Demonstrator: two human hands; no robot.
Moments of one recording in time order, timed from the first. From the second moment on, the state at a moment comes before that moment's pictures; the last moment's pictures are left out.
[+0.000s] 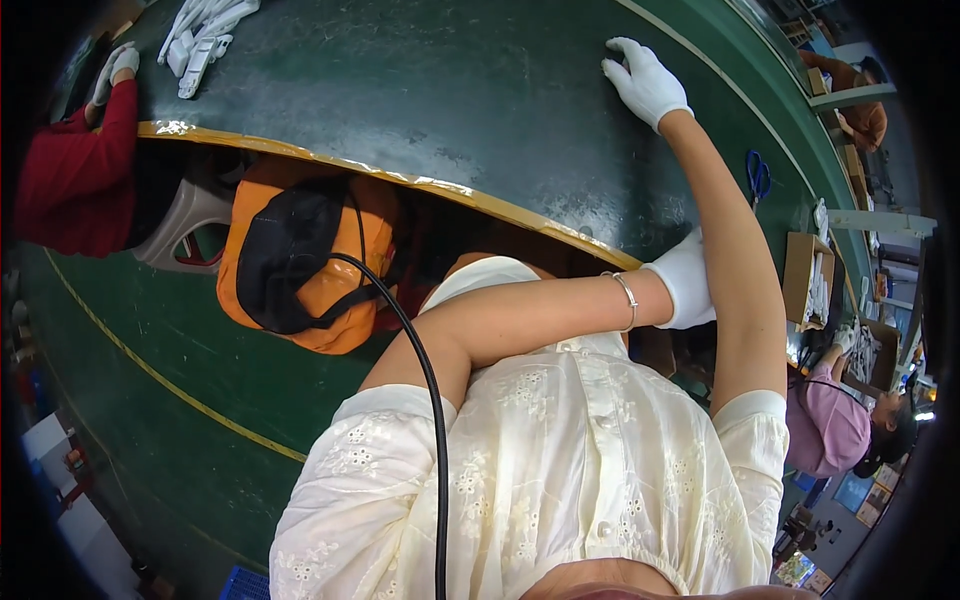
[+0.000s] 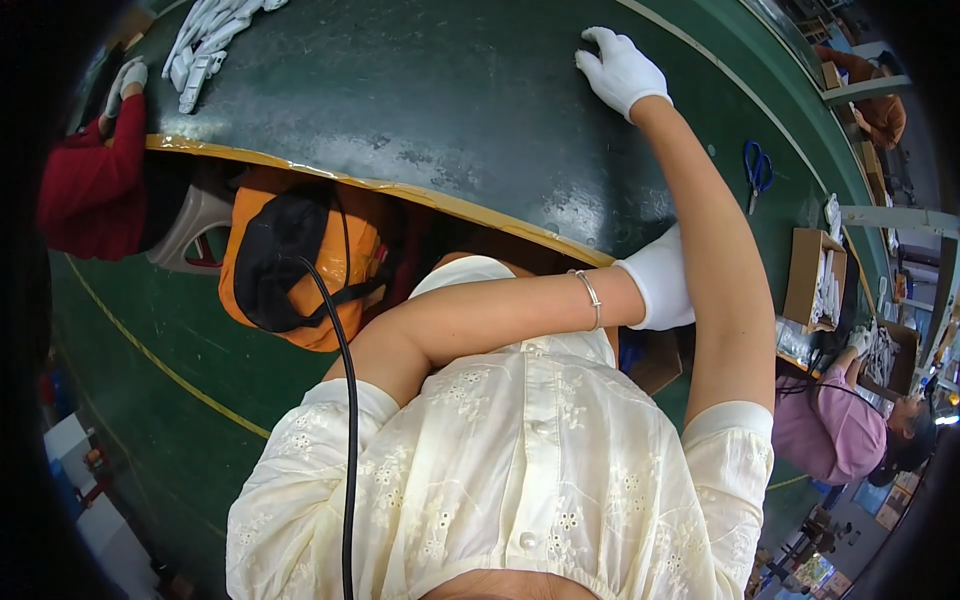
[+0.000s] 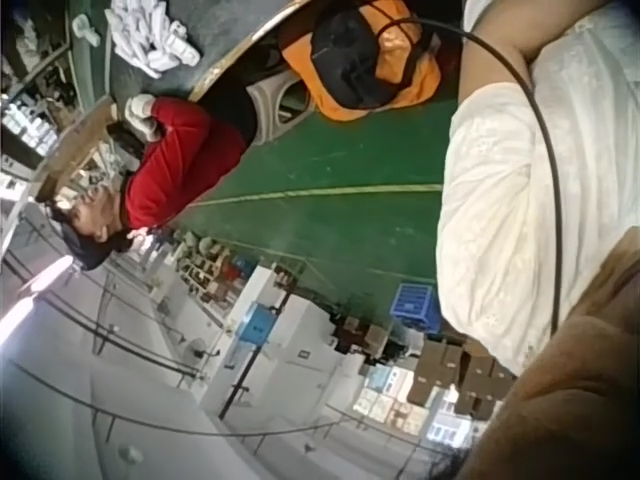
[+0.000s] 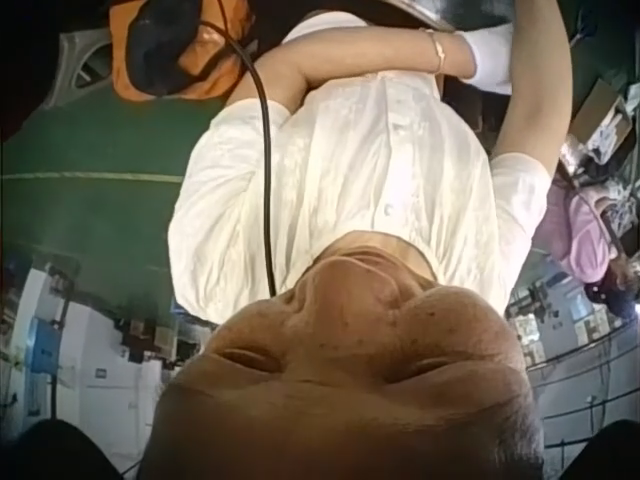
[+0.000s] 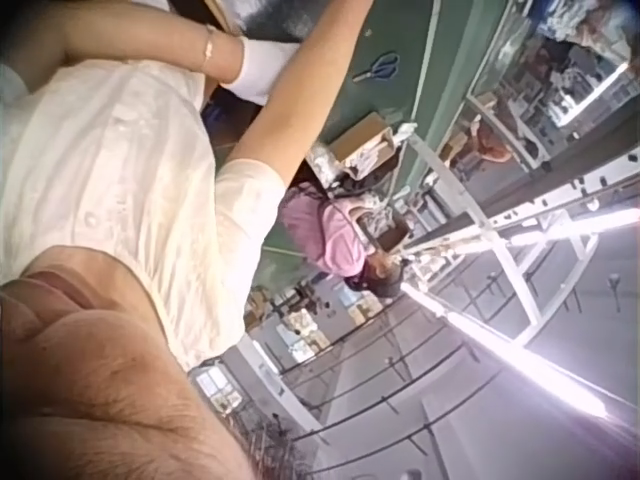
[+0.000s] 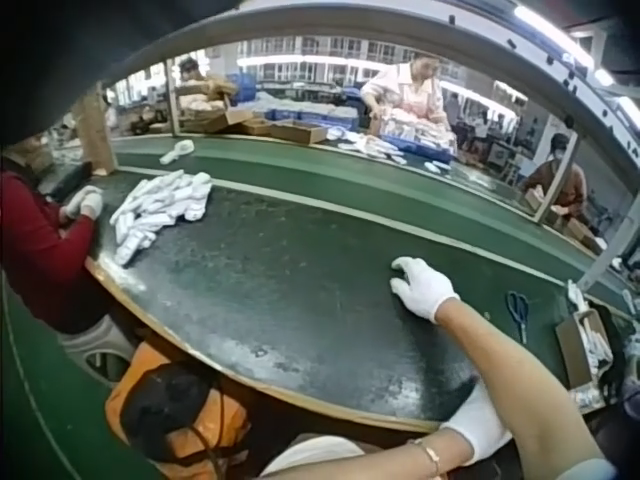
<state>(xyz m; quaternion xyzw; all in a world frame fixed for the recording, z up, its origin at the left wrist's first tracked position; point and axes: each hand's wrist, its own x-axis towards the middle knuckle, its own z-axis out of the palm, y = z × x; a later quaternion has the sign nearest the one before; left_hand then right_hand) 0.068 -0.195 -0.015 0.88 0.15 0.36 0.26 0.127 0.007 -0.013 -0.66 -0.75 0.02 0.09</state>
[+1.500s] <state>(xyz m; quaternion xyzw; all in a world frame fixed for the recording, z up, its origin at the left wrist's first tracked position) -0.330 -0.173 -0.117 0.80 0.60 -0.02 -0.04 0.114 -0.025 -0.005 -0.64 -0.73 -0.07 0.20</state>
